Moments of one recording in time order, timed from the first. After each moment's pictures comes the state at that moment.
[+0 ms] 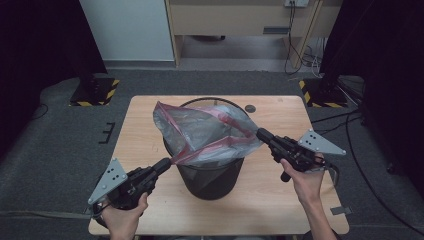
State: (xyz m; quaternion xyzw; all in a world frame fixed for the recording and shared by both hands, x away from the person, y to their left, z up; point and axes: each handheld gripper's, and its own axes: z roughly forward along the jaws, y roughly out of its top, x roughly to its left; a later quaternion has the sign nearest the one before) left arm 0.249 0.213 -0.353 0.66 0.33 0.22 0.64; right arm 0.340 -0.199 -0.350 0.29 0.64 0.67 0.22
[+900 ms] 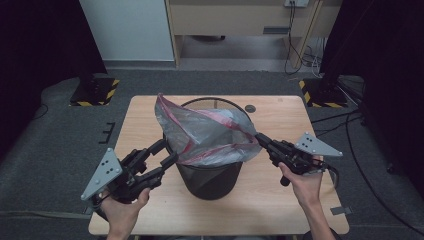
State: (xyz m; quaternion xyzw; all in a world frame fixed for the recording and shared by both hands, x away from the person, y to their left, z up) left arm 0.263 0.198 -0.321 0.62 0.25 0.24 0.70; right arm 0.338 -0.197 -0.357 0.29 0.66 0.66 0.20
